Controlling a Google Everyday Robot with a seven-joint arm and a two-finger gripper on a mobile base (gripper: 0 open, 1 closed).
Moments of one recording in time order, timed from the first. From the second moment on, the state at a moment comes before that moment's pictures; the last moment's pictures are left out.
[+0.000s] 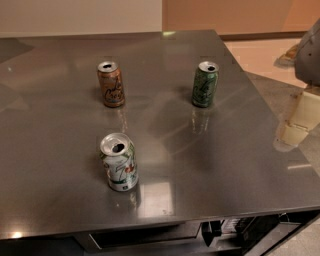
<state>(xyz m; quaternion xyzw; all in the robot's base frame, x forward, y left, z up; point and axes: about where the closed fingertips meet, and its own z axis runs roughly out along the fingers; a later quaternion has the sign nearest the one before) 0.438 -0.216 0.978 -0.60 0.78 -0.04 0.16</state>
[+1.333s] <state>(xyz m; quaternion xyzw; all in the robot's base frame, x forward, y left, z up) 0.426 -0.129 0.978 -0.65 0.72 0.06 0.22</state>
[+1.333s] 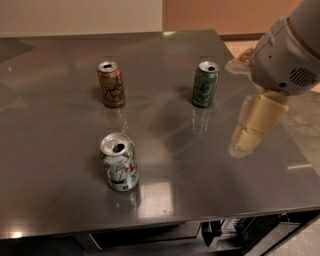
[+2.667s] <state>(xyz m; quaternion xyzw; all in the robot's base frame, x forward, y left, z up) 0.395 0.018 0.927 -0.71 0.64 0.16 0.24</state>
